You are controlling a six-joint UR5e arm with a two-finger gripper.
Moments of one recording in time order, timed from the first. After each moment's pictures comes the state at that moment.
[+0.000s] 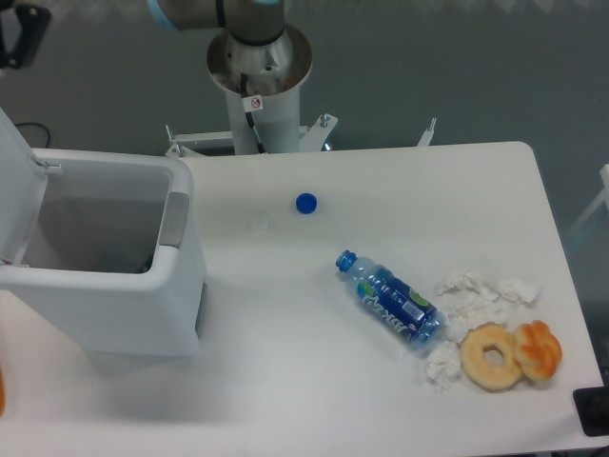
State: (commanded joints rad) arm 2.04 -1.48 -1.51 -0.89 0.82 -0.06
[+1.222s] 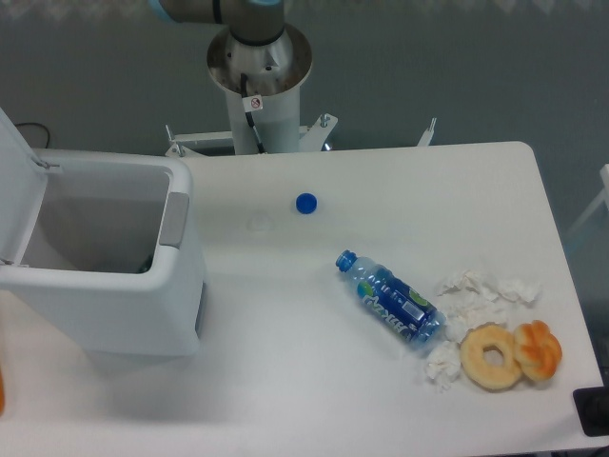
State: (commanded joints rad) arm 1.91 -1.54 -1.56 -0.89 0.73 0.03
